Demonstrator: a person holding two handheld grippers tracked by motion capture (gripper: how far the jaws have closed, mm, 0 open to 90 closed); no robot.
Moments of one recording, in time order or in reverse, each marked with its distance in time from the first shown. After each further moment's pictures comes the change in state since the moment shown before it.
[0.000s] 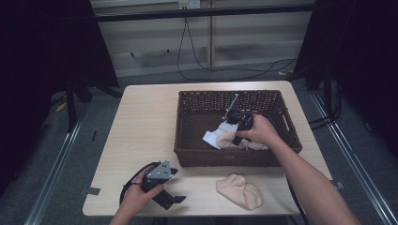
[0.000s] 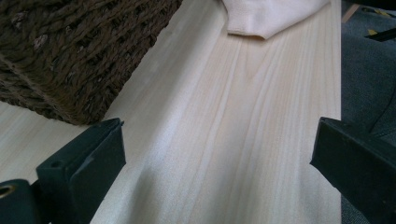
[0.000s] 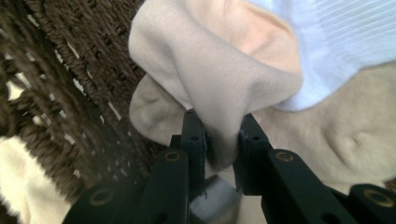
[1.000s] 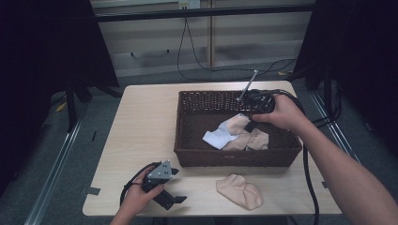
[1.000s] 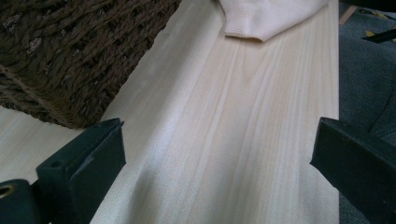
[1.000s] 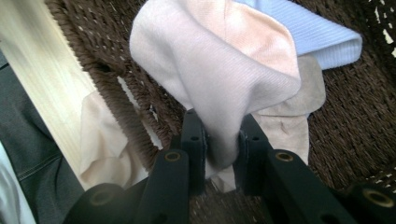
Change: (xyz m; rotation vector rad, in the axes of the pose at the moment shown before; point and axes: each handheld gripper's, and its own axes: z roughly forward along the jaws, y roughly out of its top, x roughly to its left) left arm -0.001 0.001 0.002 -0.012 -0.009 -0.001; right arm 0.008 -0.022 -0.108 -0.064 0.009 -0.046
